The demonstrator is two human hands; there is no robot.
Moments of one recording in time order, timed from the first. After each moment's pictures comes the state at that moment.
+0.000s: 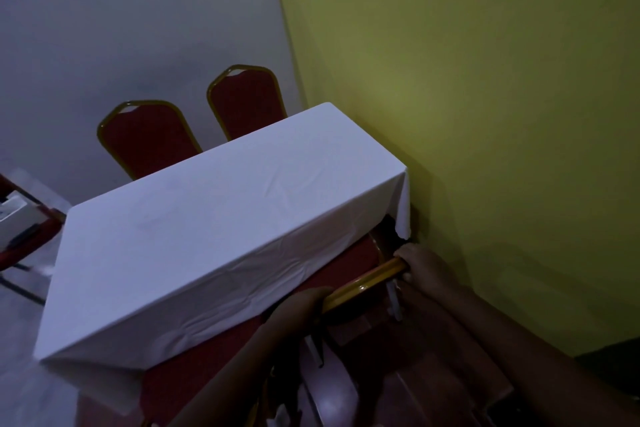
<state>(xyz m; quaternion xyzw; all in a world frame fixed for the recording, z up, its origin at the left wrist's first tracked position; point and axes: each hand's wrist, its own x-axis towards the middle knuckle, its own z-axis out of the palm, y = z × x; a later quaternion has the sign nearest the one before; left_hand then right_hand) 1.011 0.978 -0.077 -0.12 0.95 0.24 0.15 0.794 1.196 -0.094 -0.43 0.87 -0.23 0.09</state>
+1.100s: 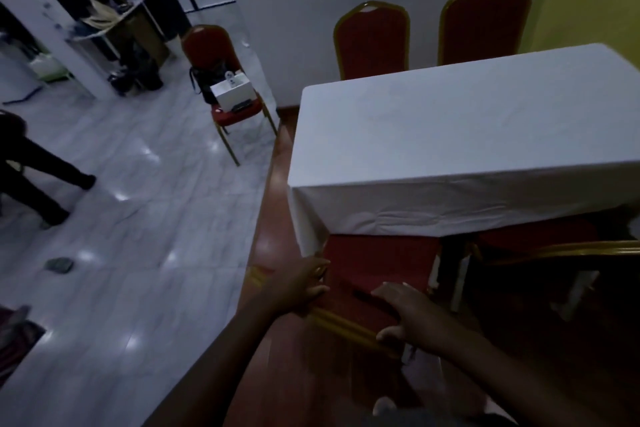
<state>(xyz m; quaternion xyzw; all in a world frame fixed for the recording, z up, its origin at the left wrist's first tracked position) 1.516 0.825 -0.033 -0.34 0.91 0.24 0.04 1.294 0.981 -0.101 -0.69 0.64 -0.19 0.27</state>
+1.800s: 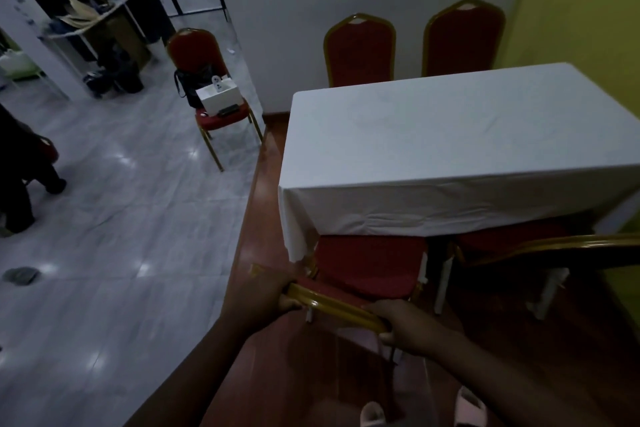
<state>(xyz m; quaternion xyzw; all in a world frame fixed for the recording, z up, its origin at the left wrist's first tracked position) 1.577 0.824 -0.055 -0.34 0.92 0.18 -0.02 1.320 0.990 -0.085 -0.66 0.63 -0.16 0.38</state>
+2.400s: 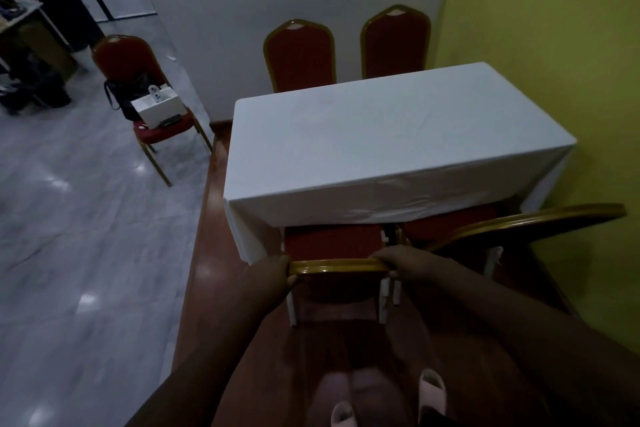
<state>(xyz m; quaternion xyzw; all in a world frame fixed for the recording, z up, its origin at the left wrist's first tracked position) 1.452 0.829 -0.072 -0.37 0.92 0.11 0.02 1.170 0.973 -0.075 -0.64 0.68 -0.02 0.35</state>
